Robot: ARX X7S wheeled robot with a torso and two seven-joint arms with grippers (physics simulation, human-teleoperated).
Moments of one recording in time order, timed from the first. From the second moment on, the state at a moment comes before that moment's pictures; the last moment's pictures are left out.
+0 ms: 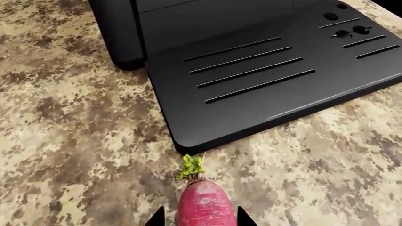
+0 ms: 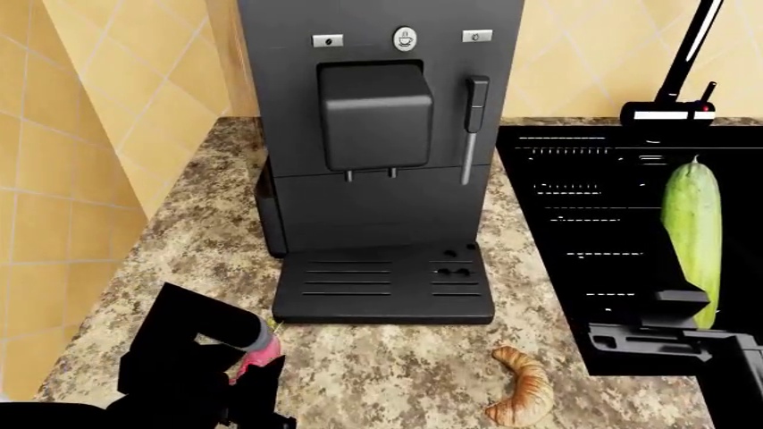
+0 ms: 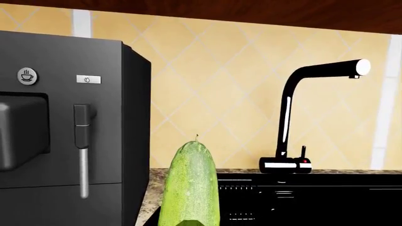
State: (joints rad) left arm -0.49 -0.88 0.32 0.66 -1.72 -1.02 -0.82; right arm 1.94 1.41 -2.46 -0.97 0.93 -0.35 1.35
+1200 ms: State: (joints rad) left arm -0.28 -0.94 -0.12 1.03 -1.90 -0.96 -0.90; right arm 2.21 1.43 -2.76 -1.04 0.89 -0.35 1.37
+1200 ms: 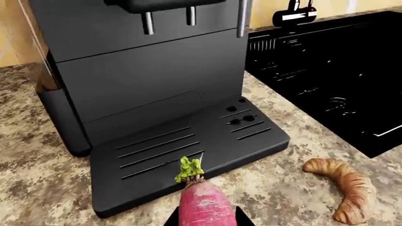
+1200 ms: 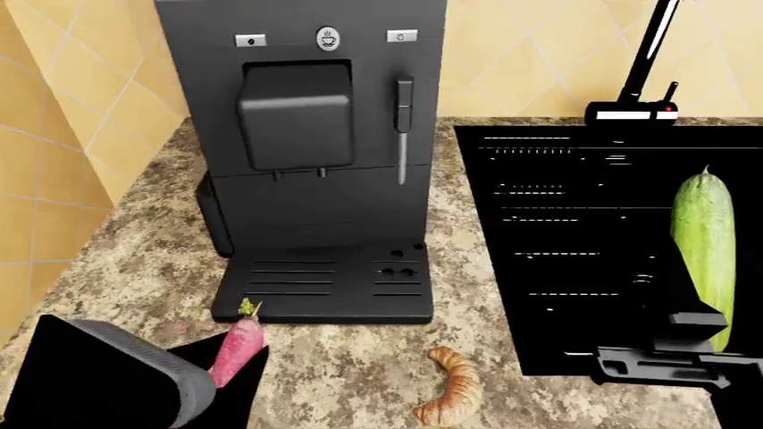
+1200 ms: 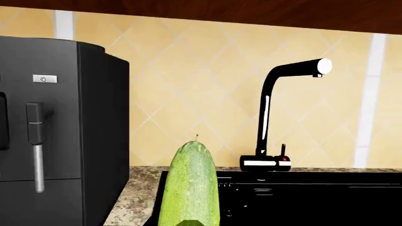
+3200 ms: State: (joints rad) left arm -0.32 -0.84 -0.21 0.98 -1.99 -1.09 -0.94; right arm 2.35 1.33 -2.94 -1.04 0.89 -0.39 1.44
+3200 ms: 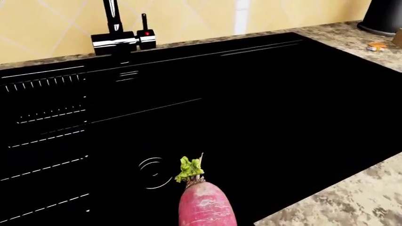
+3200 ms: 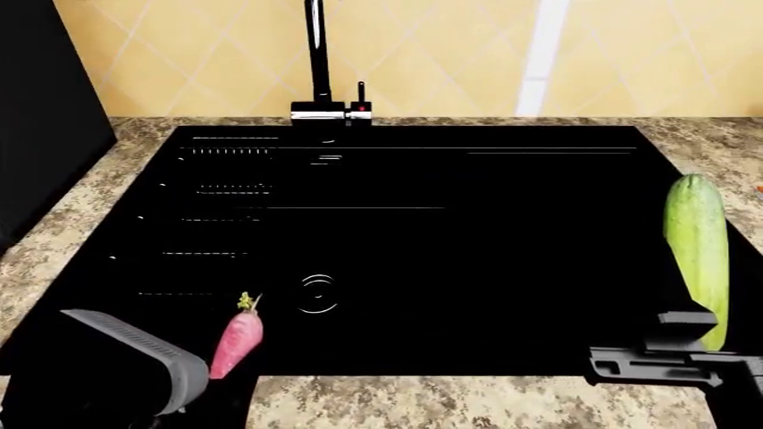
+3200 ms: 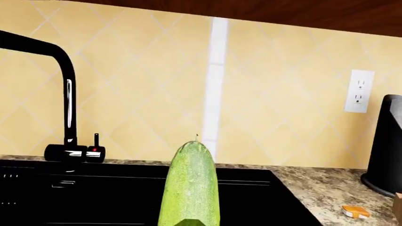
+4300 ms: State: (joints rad) left arm -1.27 -0.83 0.39 0.36 -2.28 -1.11 -1.17; right arm 2.29 1.16 -1.75 -0.70 2.13 0.45 1.10
